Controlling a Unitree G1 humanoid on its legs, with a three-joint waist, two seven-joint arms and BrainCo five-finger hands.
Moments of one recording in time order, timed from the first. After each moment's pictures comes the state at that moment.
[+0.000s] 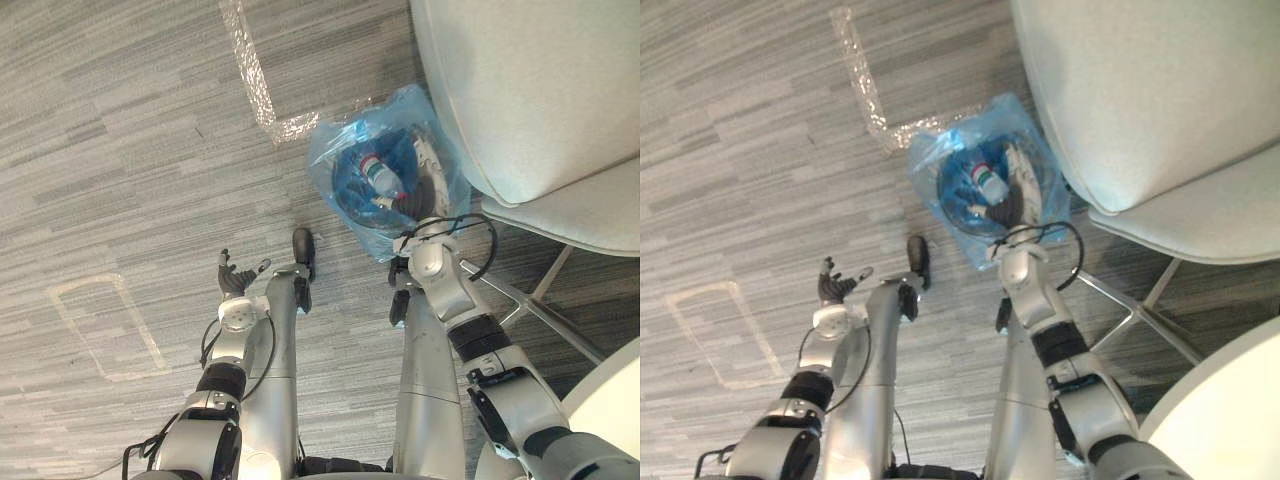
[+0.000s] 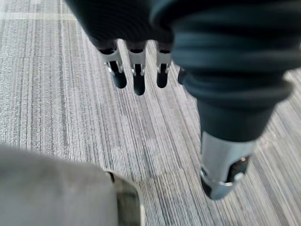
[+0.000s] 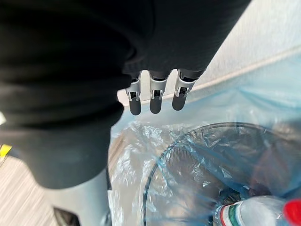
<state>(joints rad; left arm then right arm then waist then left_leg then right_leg) -0.41 0.06 0.03 0.75 -0.06 -0.06 0.43 -0.59 -0.24 0.27 0.38 -0.47 0.00 -0.43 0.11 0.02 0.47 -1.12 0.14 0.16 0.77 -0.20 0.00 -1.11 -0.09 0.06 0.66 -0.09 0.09</state>
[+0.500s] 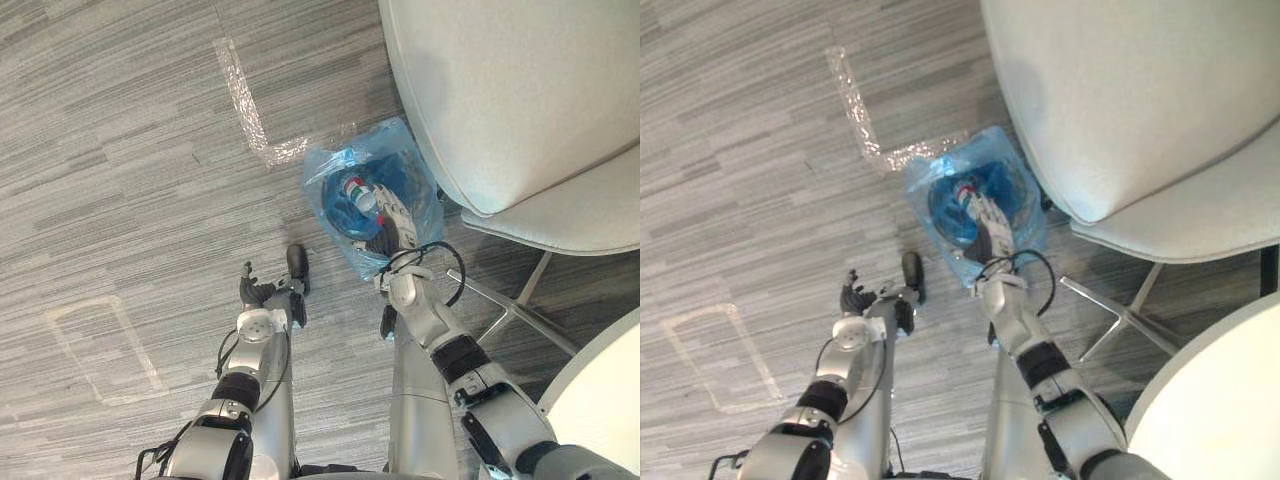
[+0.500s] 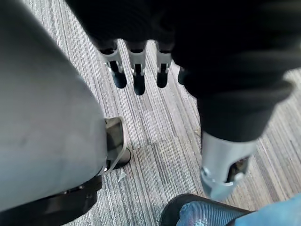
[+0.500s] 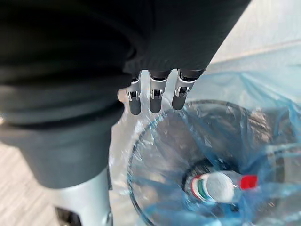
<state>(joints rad) -0.41 0.00 0.01 0.79 -0.04 -0.08 0.43 -0.61 -0.15 0.32 0.60 -0.62 0.01 -0.40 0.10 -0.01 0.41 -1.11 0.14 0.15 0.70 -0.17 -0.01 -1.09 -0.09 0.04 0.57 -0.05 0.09</state>
